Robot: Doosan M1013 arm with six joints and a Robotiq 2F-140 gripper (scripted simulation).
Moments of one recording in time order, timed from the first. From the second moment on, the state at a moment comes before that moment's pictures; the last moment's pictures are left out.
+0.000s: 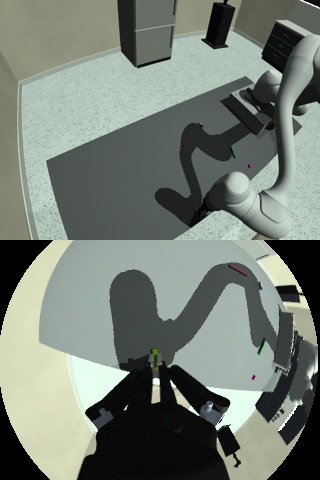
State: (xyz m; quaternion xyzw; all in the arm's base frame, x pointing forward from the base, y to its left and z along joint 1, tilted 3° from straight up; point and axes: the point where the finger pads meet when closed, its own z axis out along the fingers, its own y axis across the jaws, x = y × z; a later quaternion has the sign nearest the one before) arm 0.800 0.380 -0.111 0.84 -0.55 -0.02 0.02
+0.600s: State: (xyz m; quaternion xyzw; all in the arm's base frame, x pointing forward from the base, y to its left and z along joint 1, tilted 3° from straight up) arm 0.800 0.380 -0.111 0.84 -0.55 -0.02 0.02
